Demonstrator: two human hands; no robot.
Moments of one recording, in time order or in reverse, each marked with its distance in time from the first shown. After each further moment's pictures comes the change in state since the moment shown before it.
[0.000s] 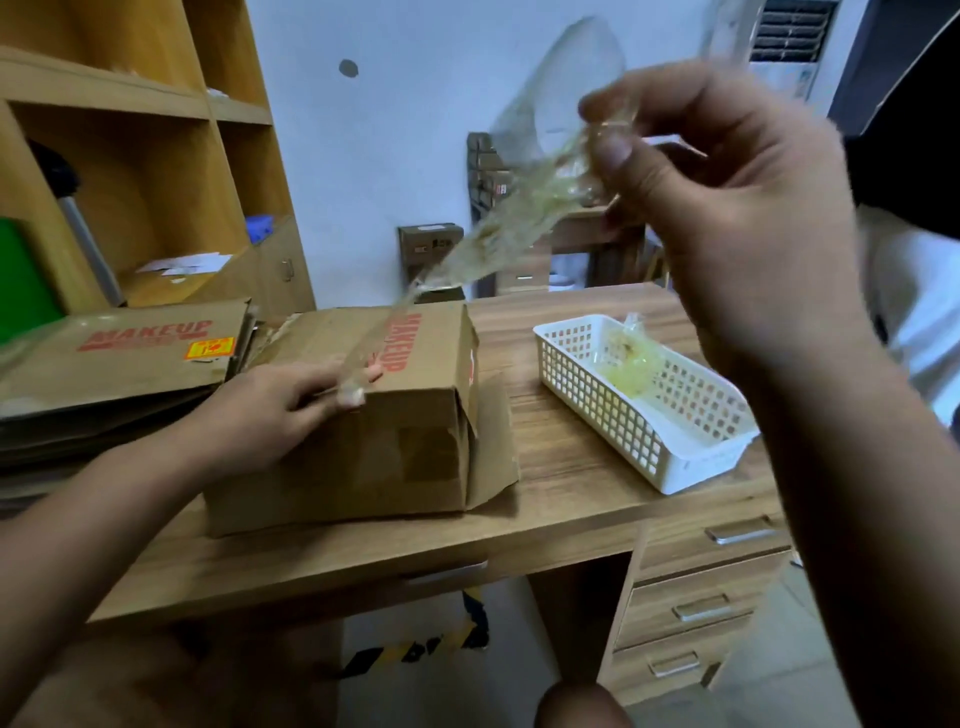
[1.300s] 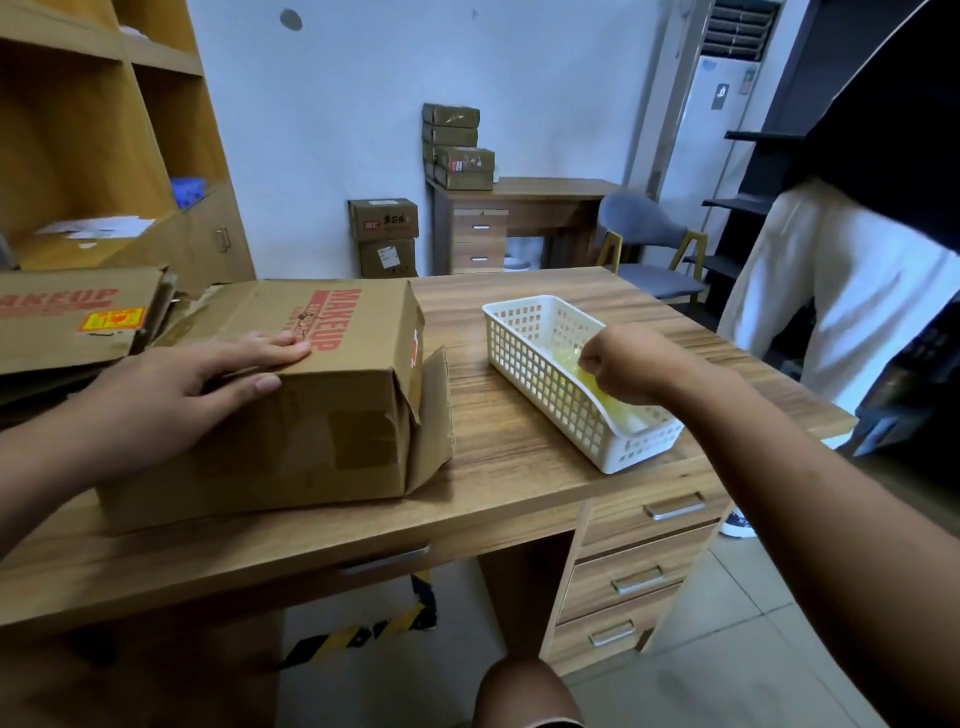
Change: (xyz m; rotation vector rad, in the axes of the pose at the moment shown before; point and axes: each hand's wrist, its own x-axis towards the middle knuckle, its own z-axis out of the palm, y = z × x) left_hand 0.005 -0.021 0.006 0.032 0.024 0.039; right_hand -0.036 0.168 -0.054 -1.243 -0.836 0.645
